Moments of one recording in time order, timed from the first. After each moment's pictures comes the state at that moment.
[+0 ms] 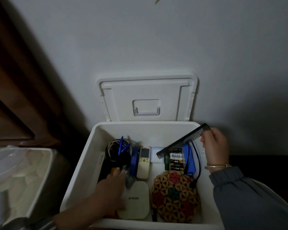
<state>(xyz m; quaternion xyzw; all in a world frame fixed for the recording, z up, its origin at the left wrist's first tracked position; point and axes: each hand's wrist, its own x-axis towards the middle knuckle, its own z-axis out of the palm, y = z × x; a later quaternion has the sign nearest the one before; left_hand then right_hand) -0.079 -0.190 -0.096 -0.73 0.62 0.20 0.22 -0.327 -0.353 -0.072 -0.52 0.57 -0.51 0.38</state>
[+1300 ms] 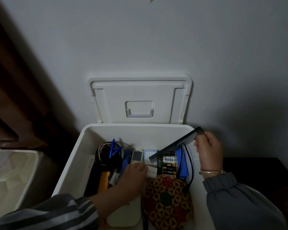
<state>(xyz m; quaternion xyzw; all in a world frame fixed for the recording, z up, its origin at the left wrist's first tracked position) -0.122 -0.257 -0.155 -0.65 0.75 0.12 0.07 -0.328 -0.353 -0.071 -0.52 0.56 -0.52 0.39</state>
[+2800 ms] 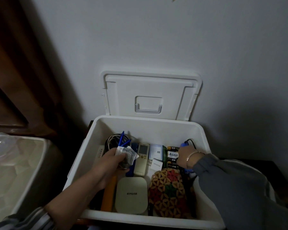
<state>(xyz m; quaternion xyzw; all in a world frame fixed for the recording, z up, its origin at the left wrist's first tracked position) -0.054 -0.214 -0.086 -0.65 0.21 0.58 -0.45 -0.271 -0.352 -0.067 -0.79 0.51 0.31 0.16</state>
